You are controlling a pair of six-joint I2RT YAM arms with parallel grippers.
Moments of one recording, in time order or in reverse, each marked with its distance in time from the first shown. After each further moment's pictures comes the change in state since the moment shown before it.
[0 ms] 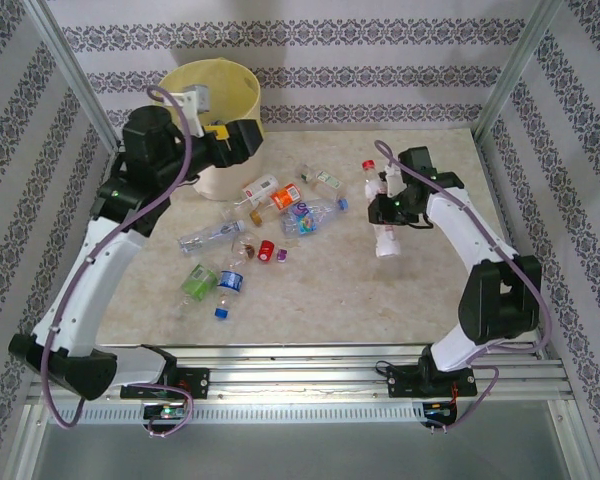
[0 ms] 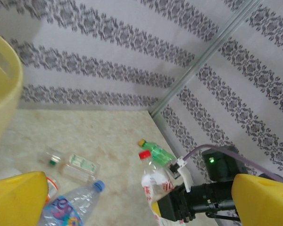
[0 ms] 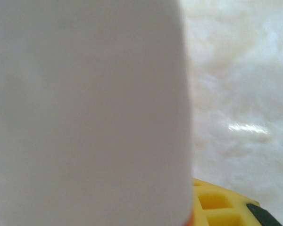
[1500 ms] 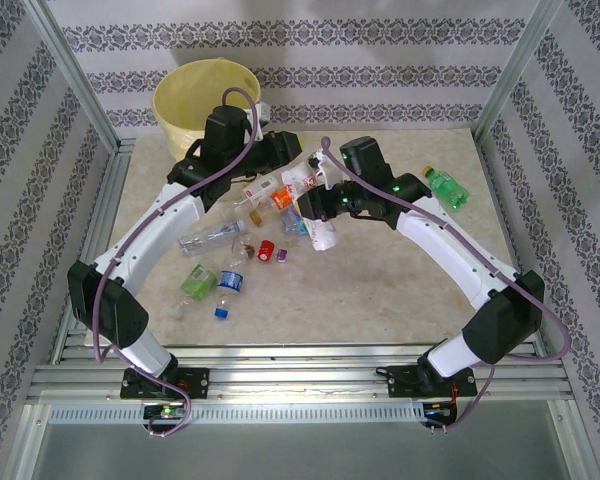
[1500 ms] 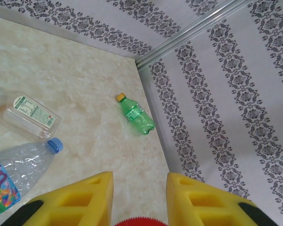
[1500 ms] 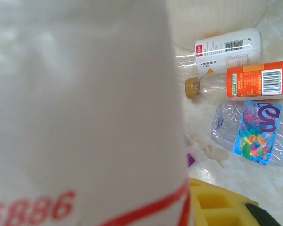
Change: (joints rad) left arm -0.093 0.304 0.030 0.110 0.077 -0.255; right arm 0.381 -0.056 0.147 0.172 -0.176 0.051
